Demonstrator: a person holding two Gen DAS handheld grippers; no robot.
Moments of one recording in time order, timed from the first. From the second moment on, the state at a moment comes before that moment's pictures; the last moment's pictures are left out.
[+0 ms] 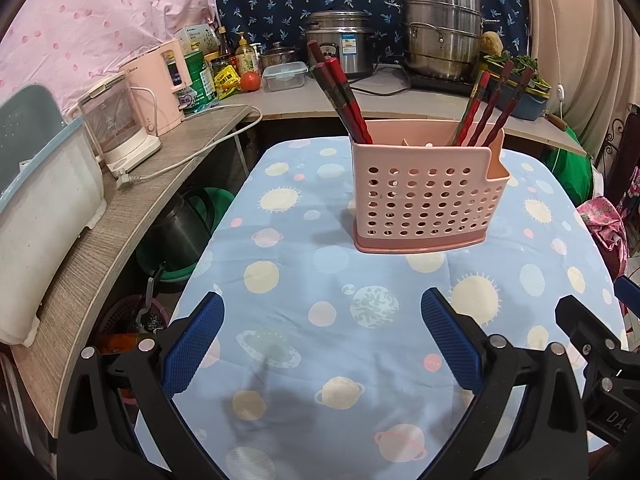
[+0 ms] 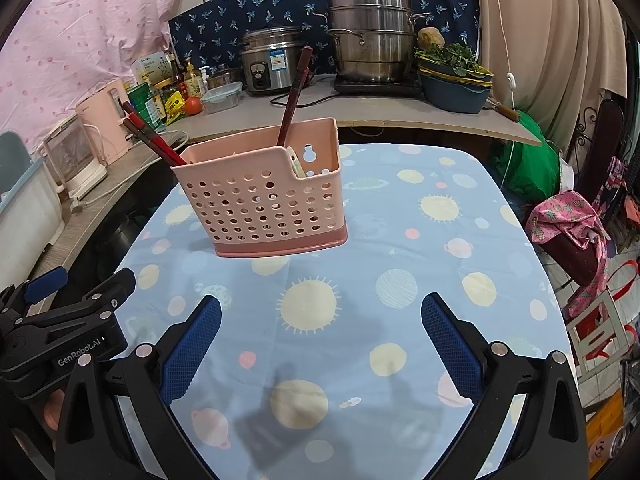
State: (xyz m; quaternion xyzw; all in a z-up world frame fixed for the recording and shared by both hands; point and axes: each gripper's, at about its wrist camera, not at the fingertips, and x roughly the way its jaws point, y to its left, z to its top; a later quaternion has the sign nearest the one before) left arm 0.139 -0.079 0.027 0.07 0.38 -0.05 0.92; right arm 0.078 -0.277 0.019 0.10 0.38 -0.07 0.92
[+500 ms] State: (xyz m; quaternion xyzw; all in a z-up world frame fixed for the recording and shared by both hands) left arm 0.142 -0.078 0.029 0.07 0.38 -0.05 0.92; right arm 0.079 -0.279 0.018 0.10 0.38 -0.07 0.92
